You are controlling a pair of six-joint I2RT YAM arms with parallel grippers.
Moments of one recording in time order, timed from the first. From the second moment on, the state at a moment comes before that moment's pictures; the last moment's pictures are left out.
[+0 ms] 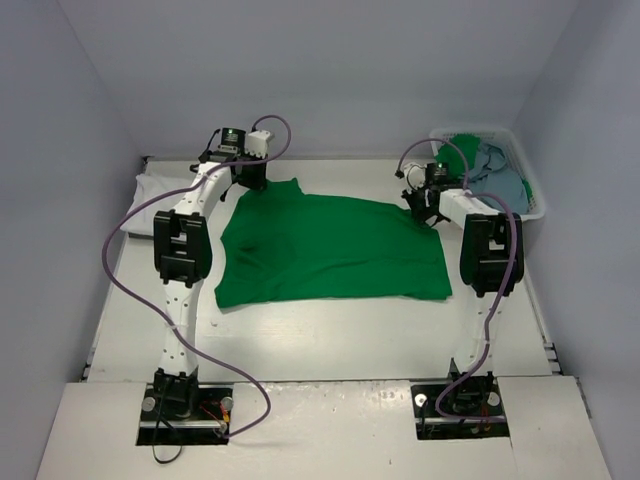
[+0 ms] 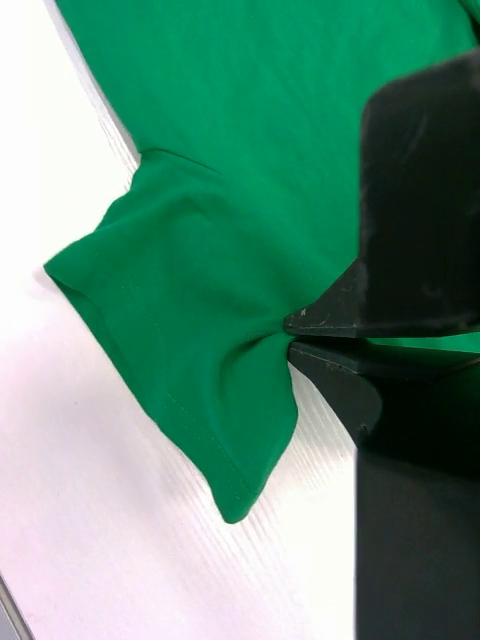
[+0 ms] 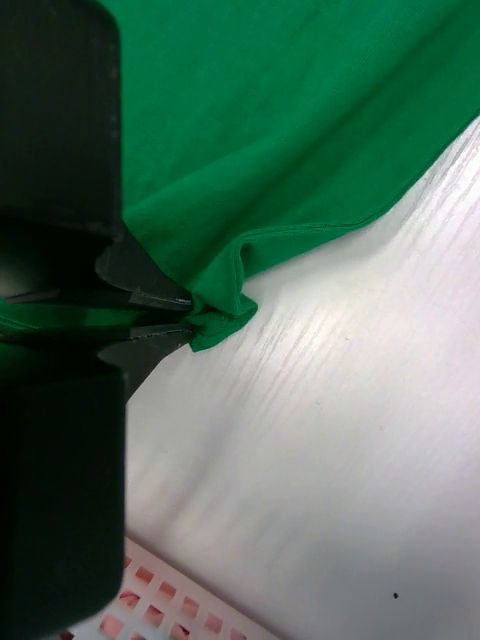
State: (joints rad) left arm -0.16 2.38 2.18 -0.62 0.34 0.15; right arm 0.03 2.14 1.50 -0.32 -0.16 -0.50
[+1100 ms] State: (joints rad) left arm -0.16 1.99 1.75 -0.53 0.55 0.13; right arm 0.10 1.93 1.37 -0.25 -0.13 -0.53
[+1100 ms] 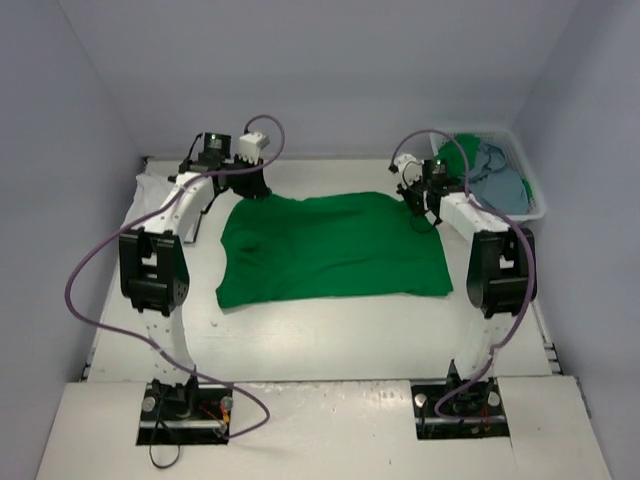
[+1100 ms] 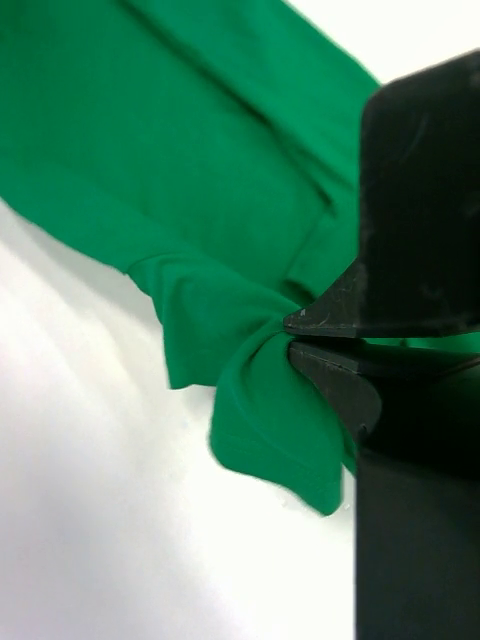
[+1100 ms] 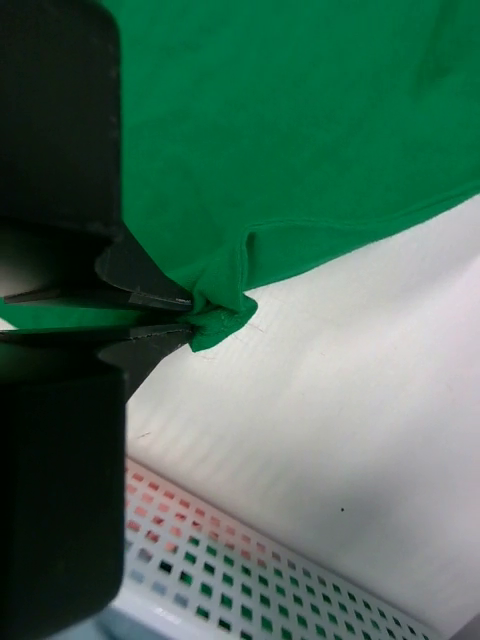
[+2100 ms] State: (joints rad) left arm -0.16 1.55 1.34 -0.95 0.70 0.52; right arm 0.17 1.63 1.13 -0.60 0.02 -0.72
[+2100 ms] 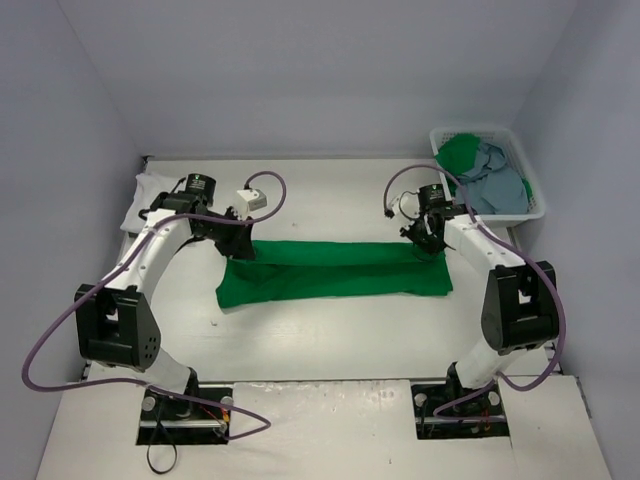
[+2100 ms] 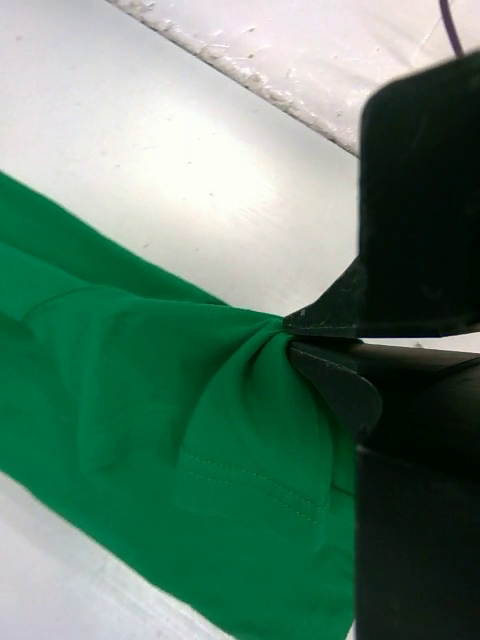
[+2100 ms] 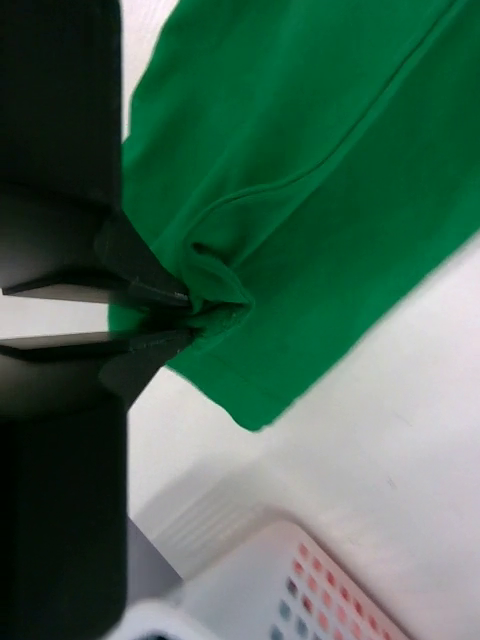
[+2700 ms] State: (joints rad) left arm -0.20 1.57 1.23 -1.02 0.65 0.56; right arm 0.20 1.63 1.01 -0.65 0.12 -0.73
